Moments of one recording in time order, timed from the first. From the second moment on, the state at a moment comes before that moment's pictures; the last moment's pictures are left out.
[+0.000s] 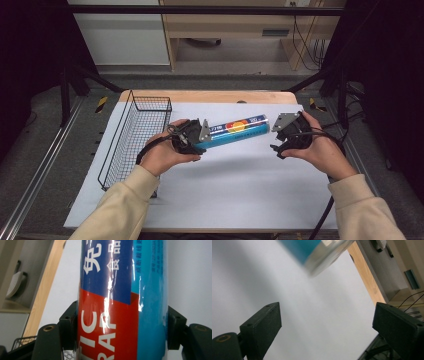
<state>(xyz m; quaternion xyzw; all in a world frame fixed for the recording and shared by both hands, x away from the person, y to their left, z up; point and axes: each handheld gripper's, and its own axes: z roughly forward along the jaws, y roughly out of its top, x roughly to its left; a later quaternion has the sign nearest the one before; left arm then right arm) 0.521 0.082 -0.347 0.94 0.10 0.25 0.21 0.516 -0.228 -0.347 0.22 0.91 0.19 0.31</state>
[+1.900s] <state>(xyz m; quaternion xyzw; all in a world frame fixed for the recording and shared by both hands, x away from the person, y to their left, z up) 0.454 0.171 -0.317 0.85 0.41 0.31 0.12 0.485 -0.206 -0.451 0.51 0.69 0.27 0.44</state>
